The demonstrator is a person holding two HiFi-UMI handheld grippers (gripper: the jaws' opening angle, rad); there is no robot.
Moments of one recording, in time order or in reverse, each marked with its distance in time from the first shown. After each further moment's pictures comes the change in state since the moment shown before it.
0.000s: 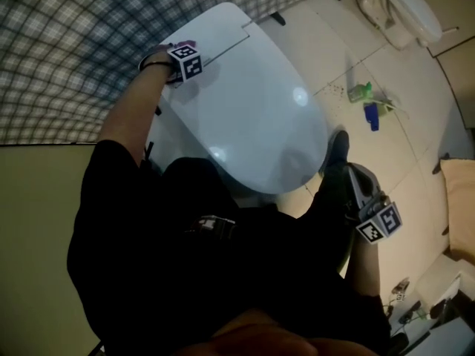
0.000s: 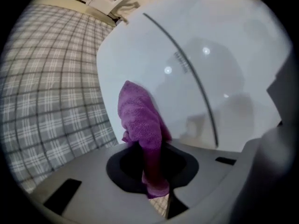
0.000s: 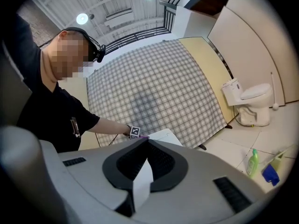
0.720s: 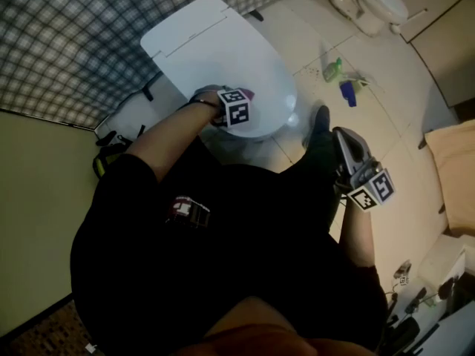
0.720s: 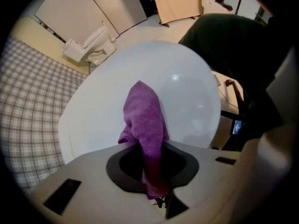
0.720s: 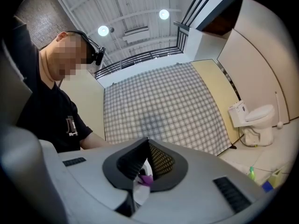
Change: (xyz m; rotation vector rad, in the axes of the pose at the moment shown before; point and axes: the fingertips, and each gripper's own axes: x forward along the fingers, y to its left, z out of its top) left arm -0.213 -0.329 0.115 0.175 -0.371 -0.185; right arm -0.128 0.087 0.027 -0.130 -0.196 0.080
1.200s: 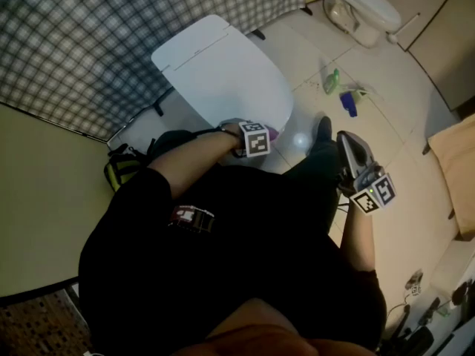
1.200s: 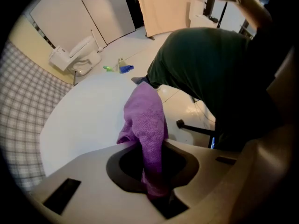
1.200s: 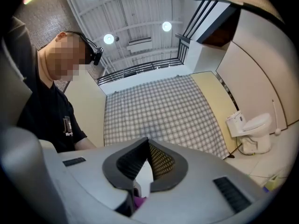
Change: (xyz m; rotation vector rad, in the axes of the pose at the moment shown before) left arm -0.028 -0.125 0.075 0.037 -0.125 -0.162; right arm -0.055 0.012 0.020 -0.042 -0.115 -0.014
